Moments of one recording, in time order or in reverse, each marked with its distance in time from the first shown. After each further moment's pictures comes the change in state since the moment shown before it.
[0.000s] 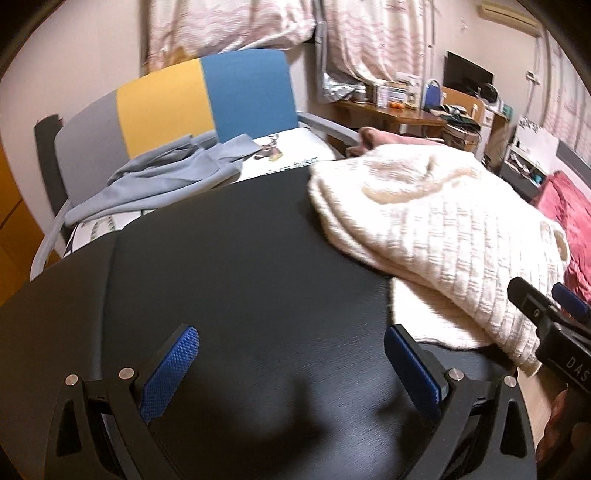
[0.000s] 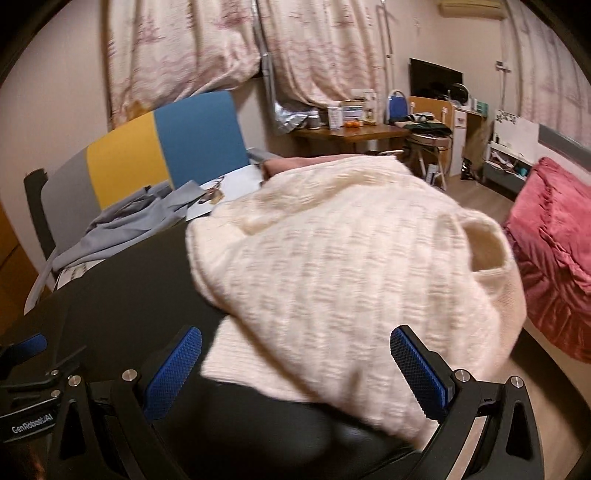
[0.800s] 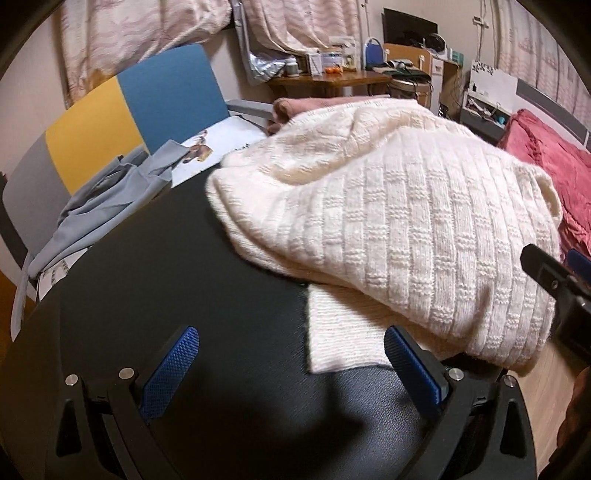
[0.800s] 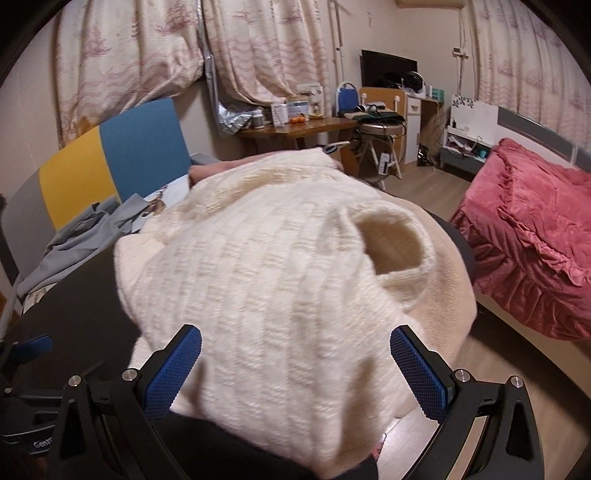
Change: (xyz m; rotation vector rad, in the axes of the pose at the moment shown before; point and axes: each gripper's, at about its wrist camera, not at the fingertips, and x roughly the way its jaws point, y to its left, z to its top) left arm 0.055 -0.097 0.018 0.215 0.091 -0.090; right arm 0.011 -0.078 0.005 0.105 0.021 -0.138
